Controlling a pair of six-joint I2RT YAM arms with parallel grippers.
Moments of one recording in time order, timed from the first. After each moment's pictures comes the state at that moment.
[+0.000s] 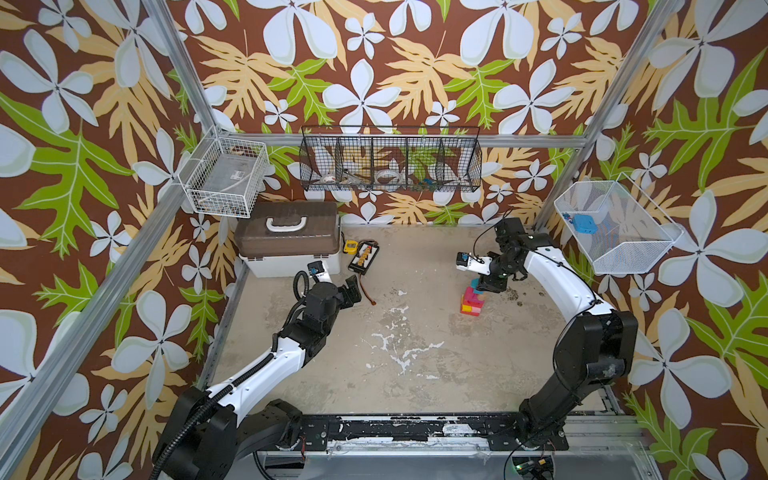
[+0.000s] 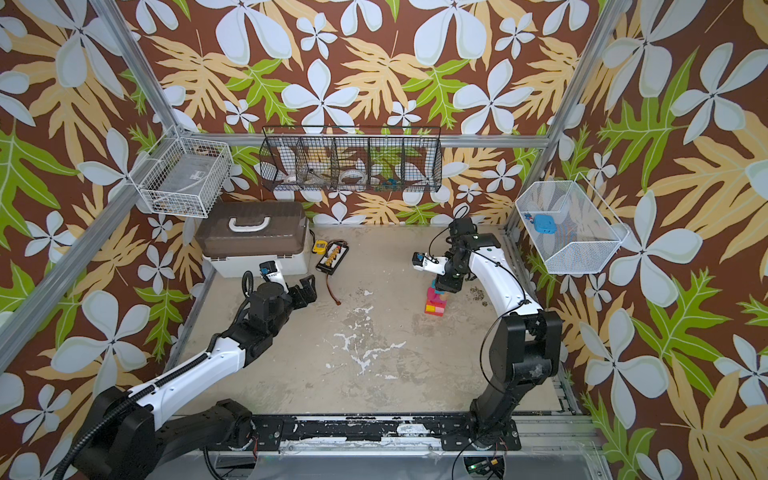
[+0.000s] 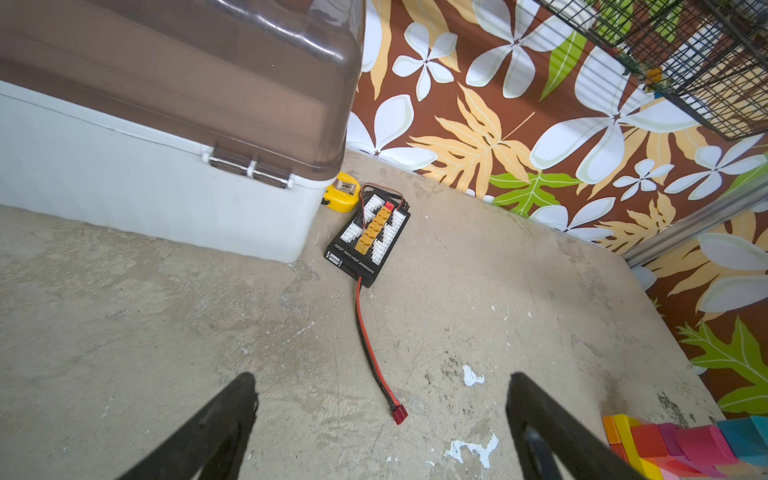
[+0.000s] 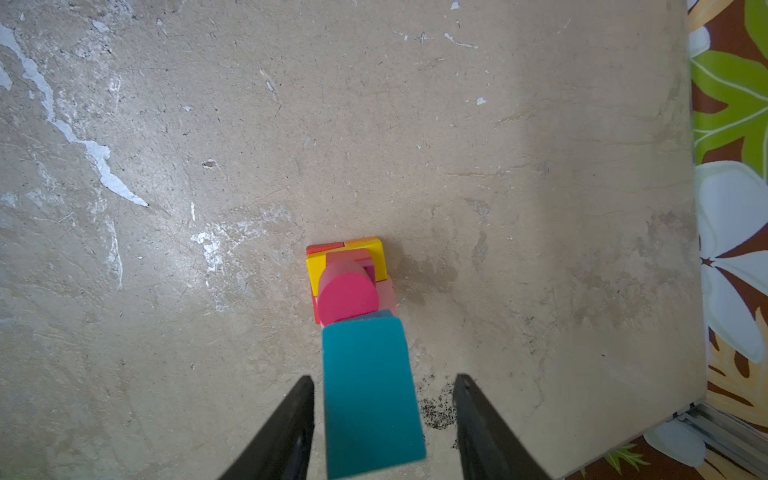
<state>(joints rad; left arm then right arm) -0.45 1.14 0.59 0.17 -0.31 -0.57 0.10 1.71 1.54 -1.07 -0.18 -1.14</state>
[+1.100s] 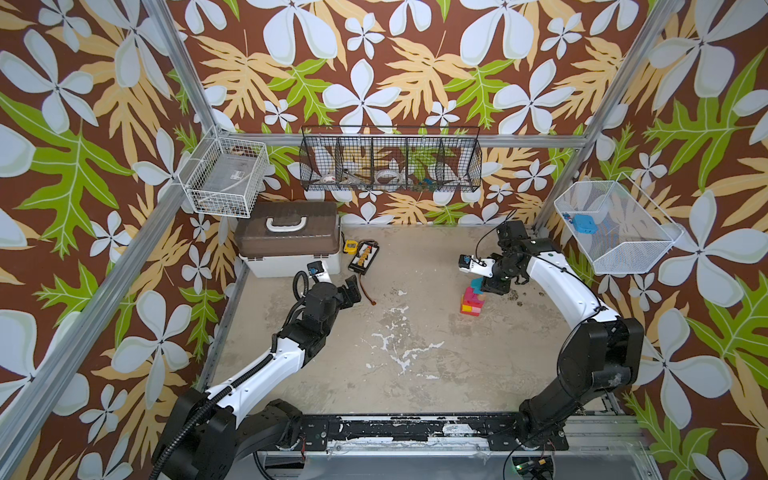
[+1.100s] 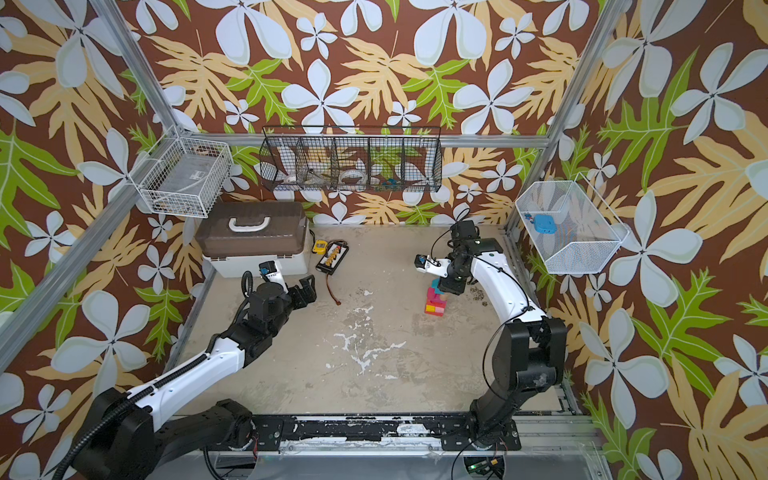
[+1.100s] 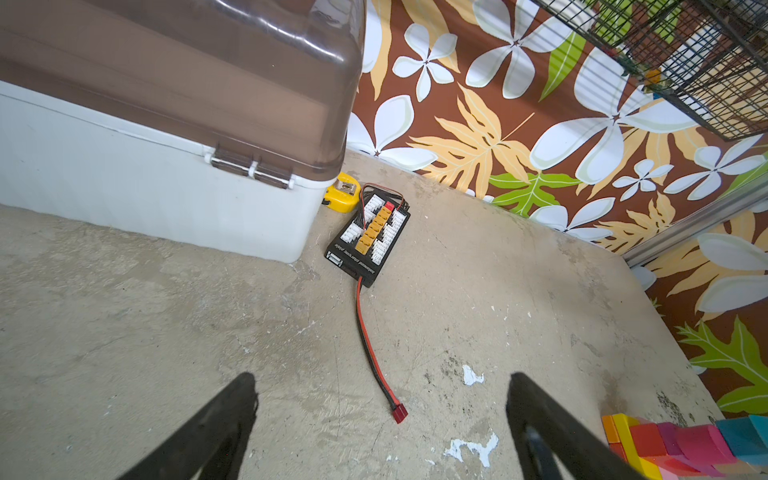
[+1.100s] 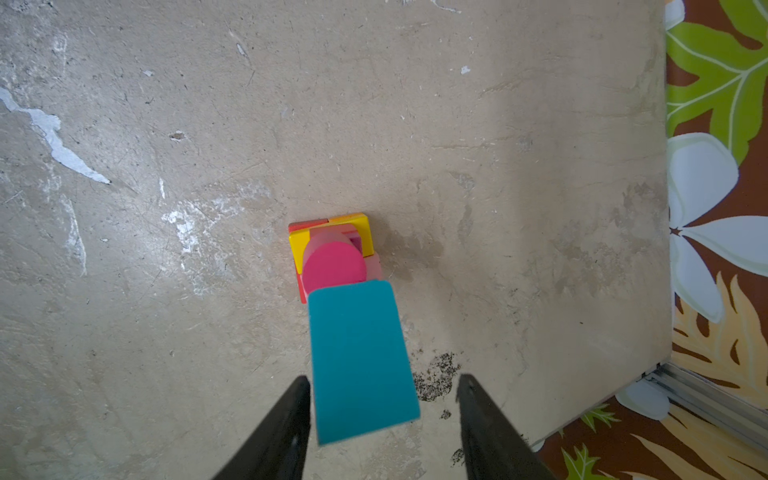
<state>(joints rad) -0.45 1.13 0.59 0.17 -0.31 -0.57 0.10 1.66 1.47 -1.03 -0.11 -1.14</state>
